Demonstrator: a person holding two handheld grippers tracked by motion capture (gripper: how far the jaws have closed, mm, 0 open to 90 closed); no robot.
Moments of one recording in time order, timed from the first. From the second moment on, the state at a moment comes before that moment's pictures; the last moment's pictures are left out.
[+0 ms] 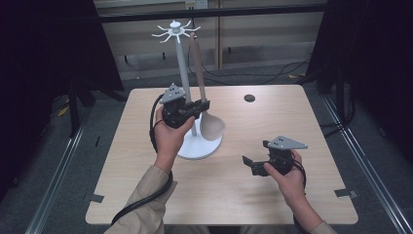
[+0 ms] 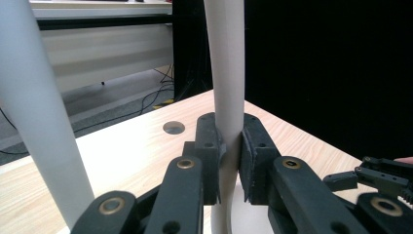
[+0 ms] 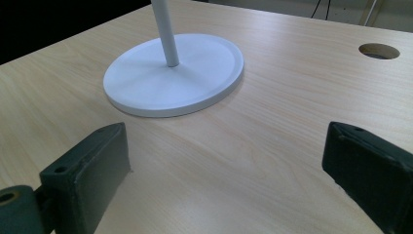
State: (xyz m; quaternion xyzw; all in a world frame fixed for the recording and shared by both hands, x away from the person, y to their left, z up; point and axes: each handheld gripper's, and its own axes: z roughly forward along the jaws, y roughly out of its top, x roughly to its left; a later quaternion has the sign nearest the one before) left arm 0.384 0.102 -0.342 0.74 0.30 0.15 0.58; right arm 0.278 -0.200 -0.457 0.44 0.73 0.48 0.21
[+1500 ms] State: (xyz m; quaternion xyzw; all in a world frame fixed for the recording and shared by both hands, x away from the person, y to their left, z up) left arm 0.400 0.120 -0.345 0.73 0.30 0.18 0.58; right arm 0.278 -0.198 -0.459 0.43 0.74 0.47 0.20
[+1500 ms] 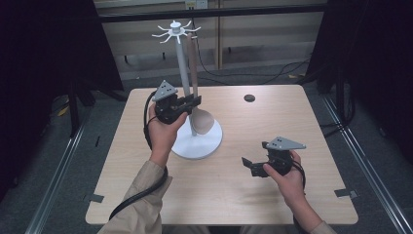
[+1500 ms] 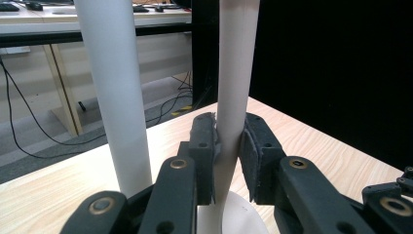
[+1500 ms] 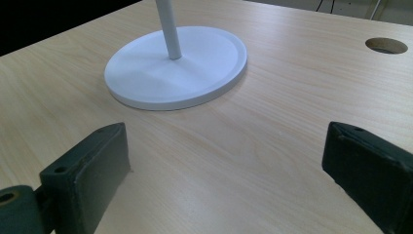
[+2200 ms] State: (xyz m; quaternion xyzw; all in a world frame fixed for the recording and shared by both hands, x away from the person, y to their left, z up) left arm 0.405 0.119 -0.345 0.74 0.30 0.18 0.58; right arm 0.277 -0.198 -0.458 0.43 0.74 0.47 0.21
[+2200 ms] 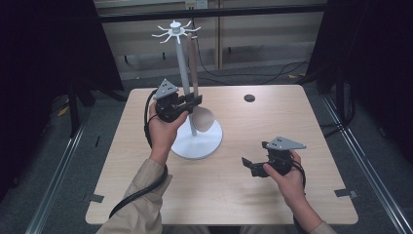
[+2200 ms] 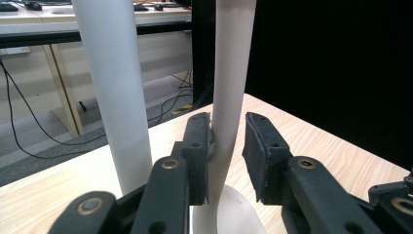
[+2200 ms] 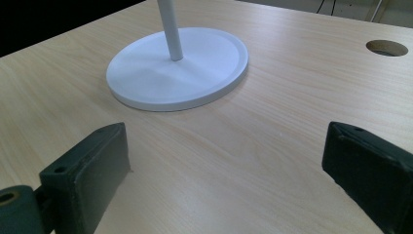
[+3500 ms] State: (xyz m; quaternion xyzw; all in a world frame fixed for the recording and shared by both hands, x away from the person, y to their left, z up) left arm 0.381 0.131 -0.352 0.75 0.31 0.19 0.55; right arm 0.277 -0.197 -0.454 0.43 0.74 0.48 0.21
